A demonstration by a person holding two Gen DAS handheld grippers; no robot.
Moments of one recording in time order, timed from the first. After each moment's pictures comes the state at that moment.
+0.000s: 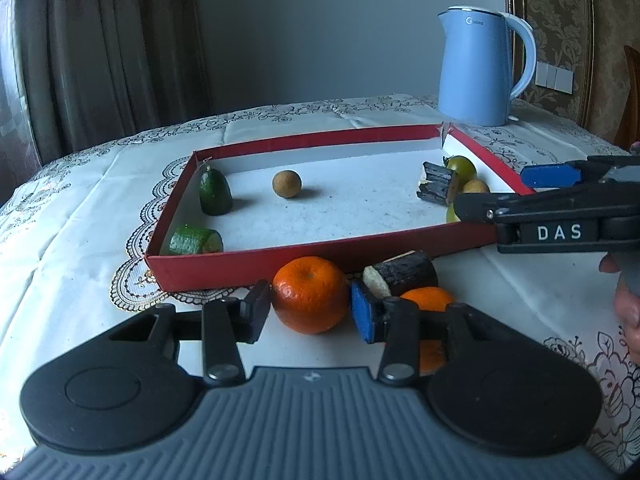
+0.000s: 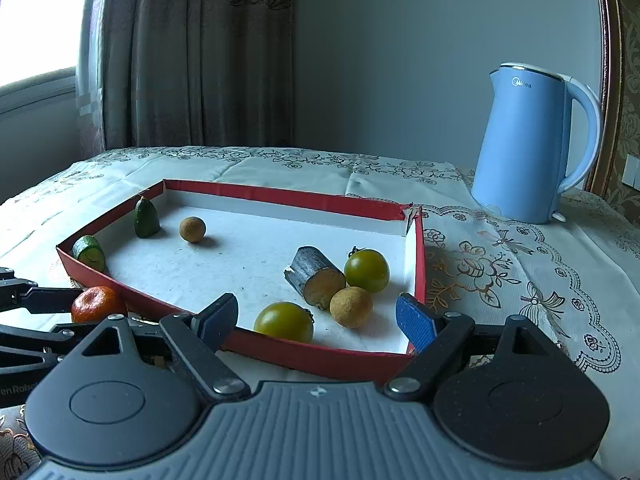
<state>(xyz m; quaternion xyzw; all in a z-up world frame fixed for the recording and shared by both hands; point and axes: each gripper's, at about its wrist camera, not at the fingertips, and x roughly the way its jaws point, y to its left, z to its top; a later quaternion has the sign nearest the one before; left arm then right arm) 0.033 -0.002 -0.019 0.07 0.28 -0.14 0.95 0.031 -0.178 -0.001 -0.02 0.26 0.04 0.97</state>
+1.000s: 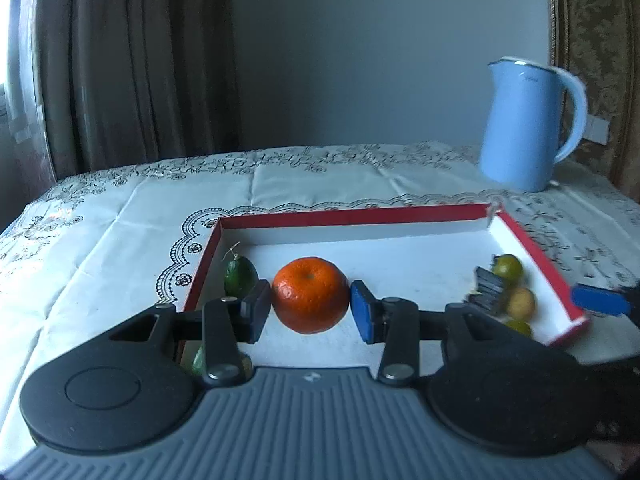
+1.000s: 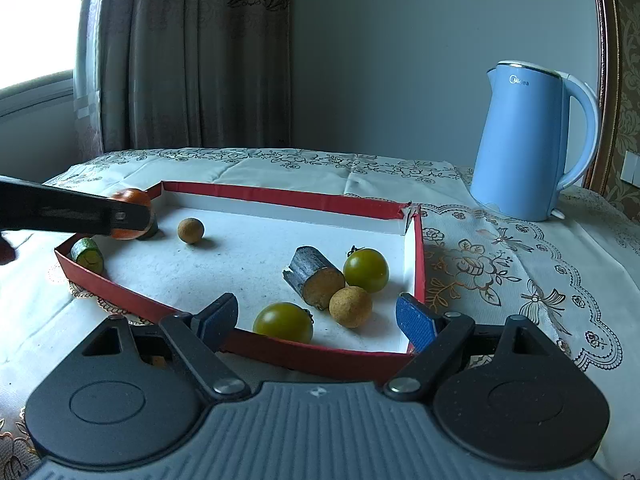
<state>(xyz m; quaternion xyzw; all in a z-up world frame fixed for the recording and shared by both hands) 0.105 -0.002 0.022 0.04 0.26 -0.10 0.96 0.031 -0.178 -0.001 -0.02 0.26 0.04 0.97</state>
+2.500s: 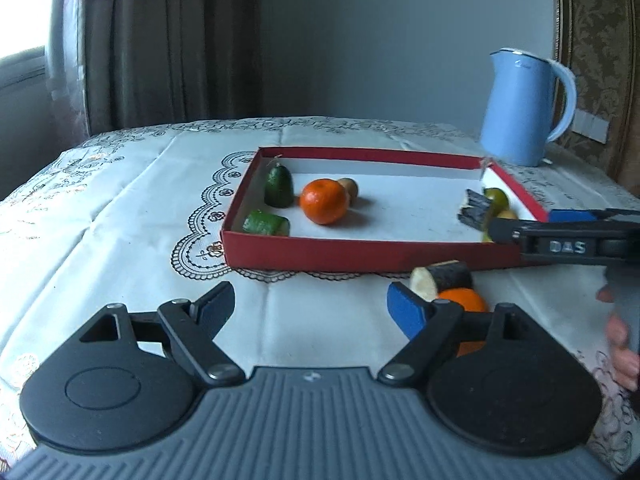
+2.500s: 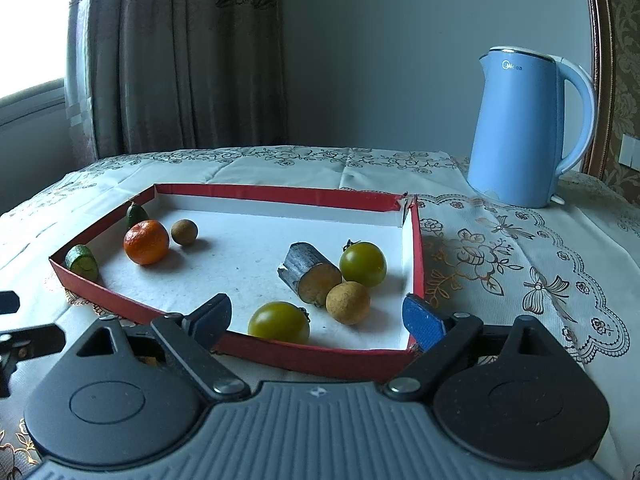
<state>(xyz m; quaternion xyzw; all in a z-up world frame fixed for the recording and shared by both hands) 0.007 0.036 -0.007 0.01 0.27 -0.09 0.96 0.036 -0.181 -0.006 0.00 0.26 0.03 0.96</state>
